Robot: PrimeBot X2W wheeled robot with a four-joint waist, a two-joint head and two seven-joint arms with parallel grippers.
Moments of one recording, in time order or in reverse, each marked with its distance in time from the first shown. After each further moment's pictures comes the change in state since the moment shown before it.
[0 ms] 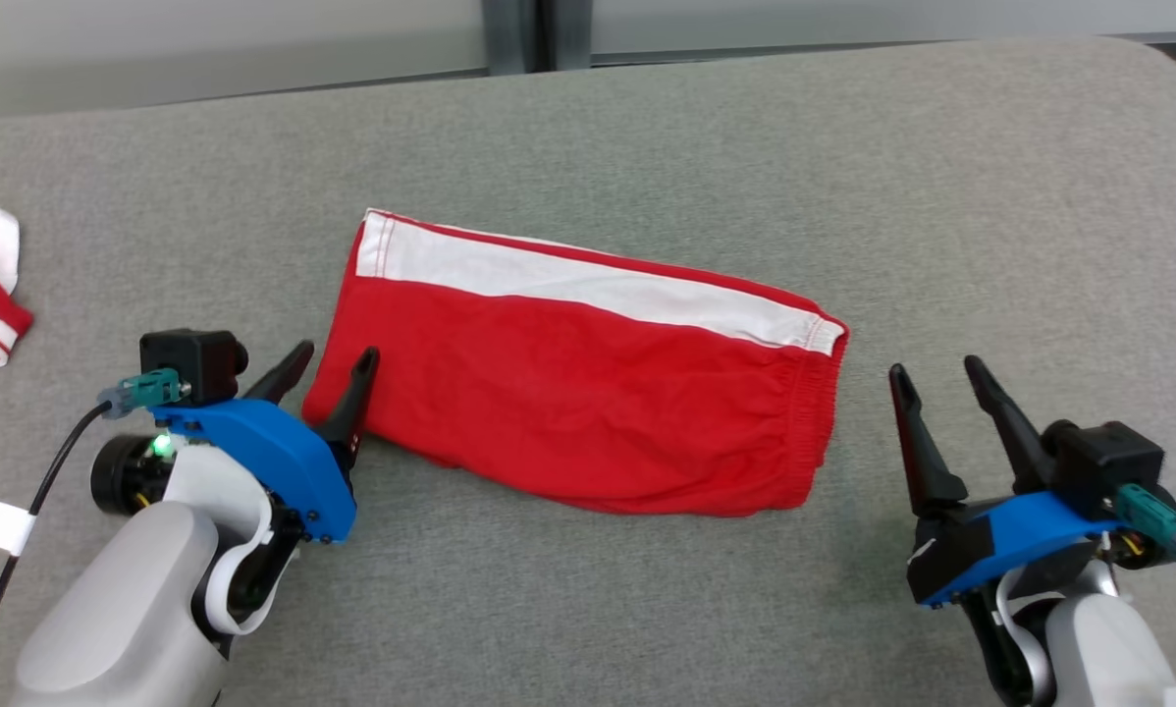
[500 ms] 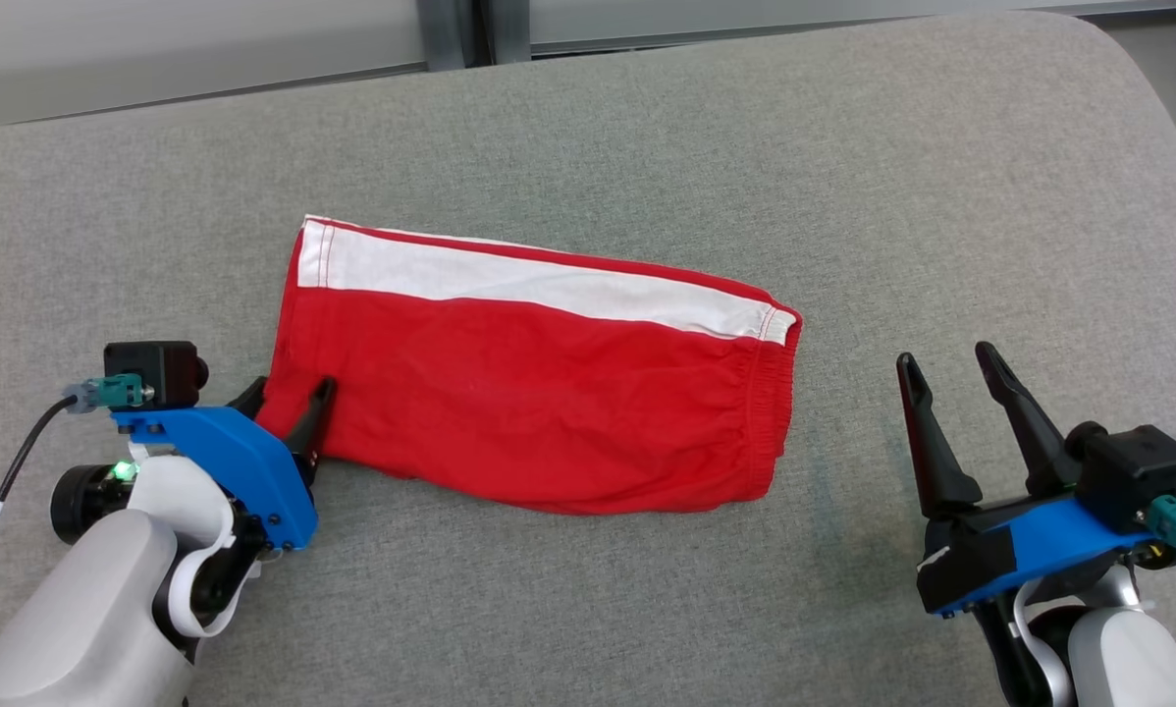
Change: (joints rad) left arm 0.019 0.035 0.020 0.034 -0.068 0.037 0.116; right arm 0.060 0.000 0.004 -0.183 0.015 0.000 0.064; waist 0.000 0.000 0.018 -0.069
